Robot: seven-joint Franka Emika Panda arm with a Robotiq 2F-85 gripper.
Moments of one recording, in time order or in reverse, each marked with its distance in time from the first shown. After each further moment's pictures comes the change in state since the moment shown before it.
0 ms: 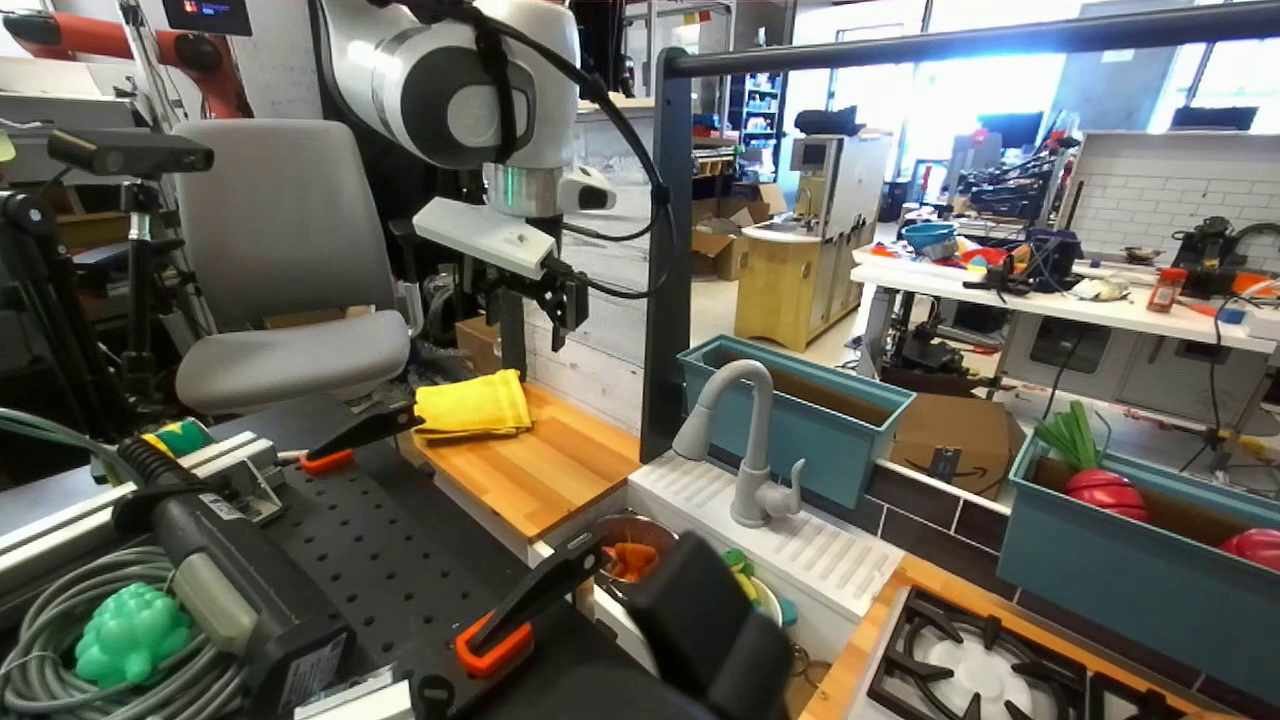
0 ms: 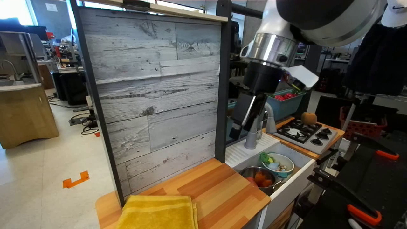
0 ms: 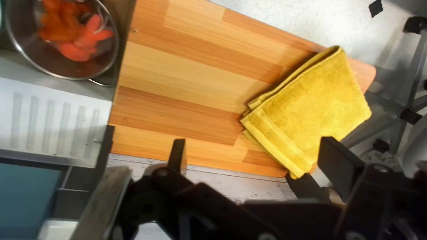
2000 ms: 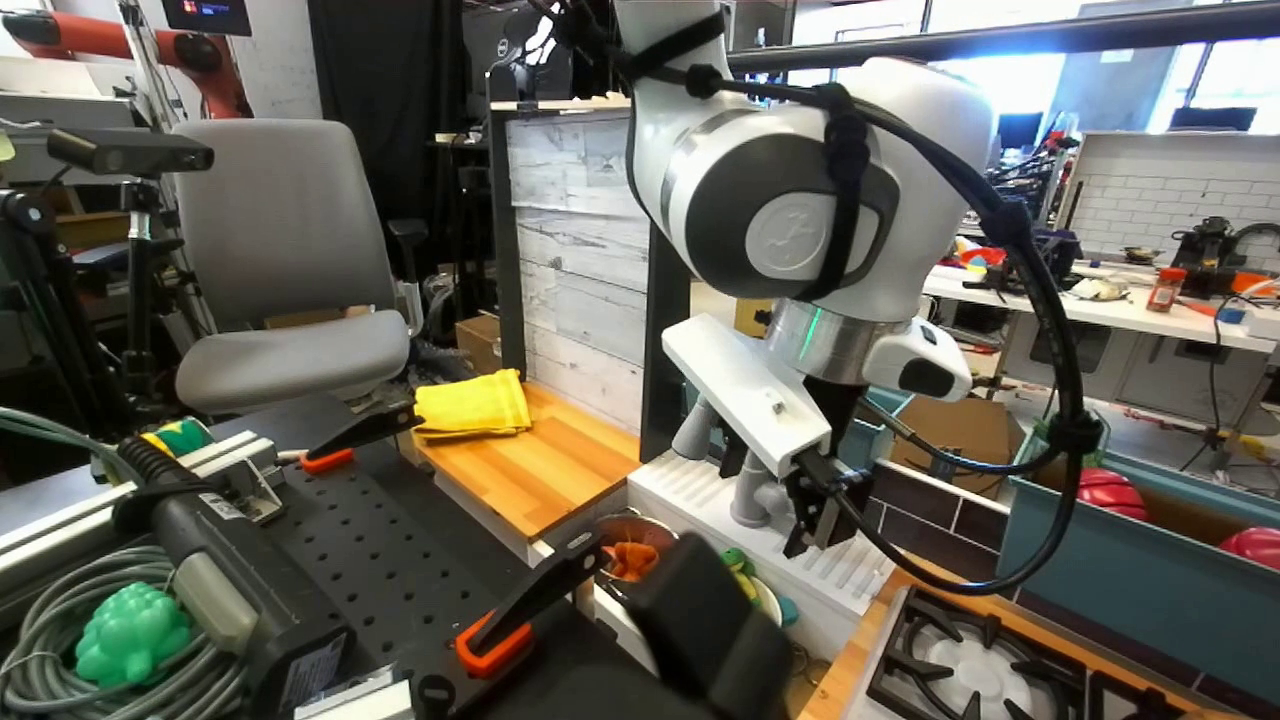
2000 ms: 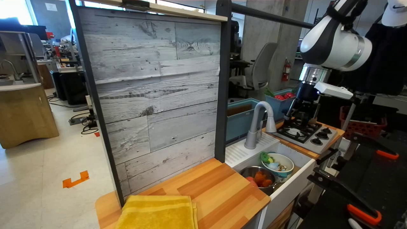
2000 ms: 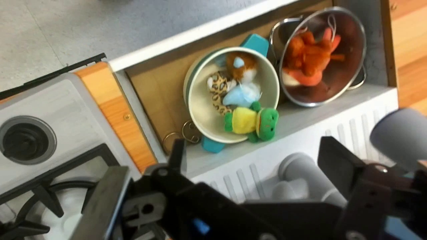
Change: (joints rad) arm -0.394 0.211 -0.218 0.227 -0.014 -0.186 0.109
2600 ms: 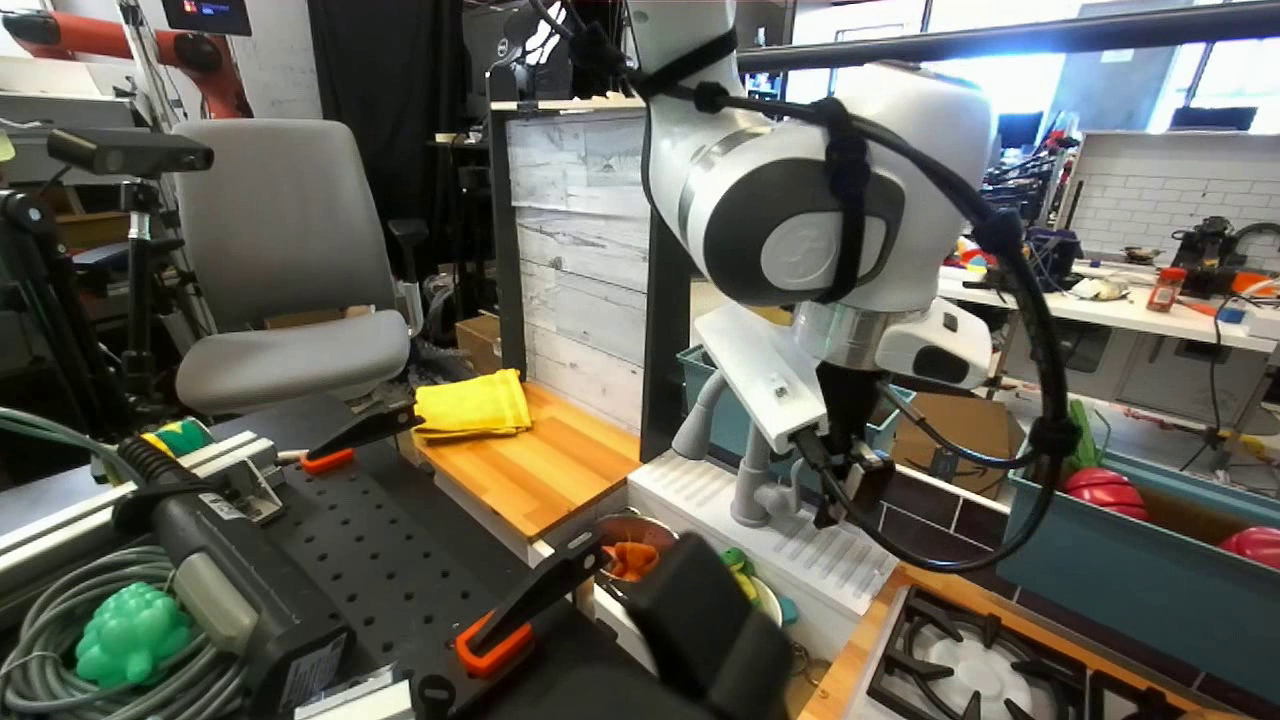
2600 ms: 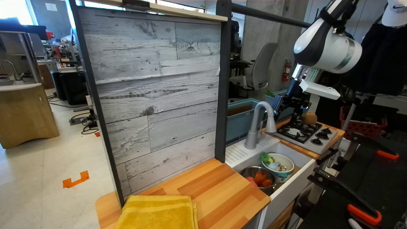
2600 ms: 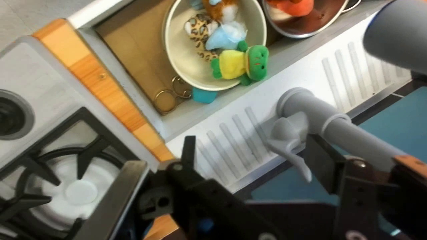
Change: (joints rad) arm -0.011 0.057 0.031 0.080 0.001 0.115 0.183
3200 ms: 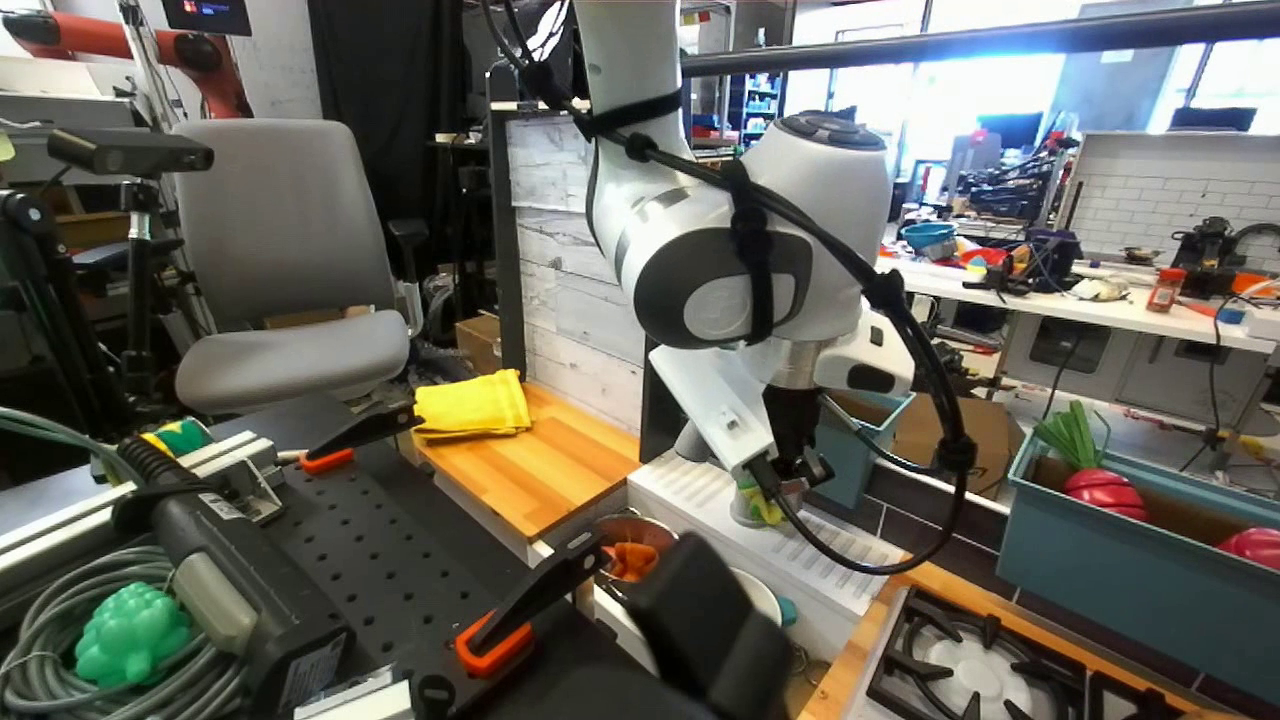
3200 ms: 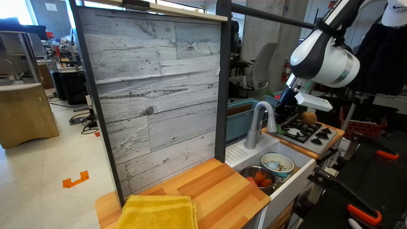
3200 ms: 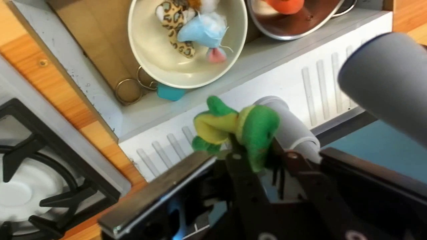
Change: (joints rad) arm -0.032 0.070 0.102 -0.053 -0.030 0.221 -0.083
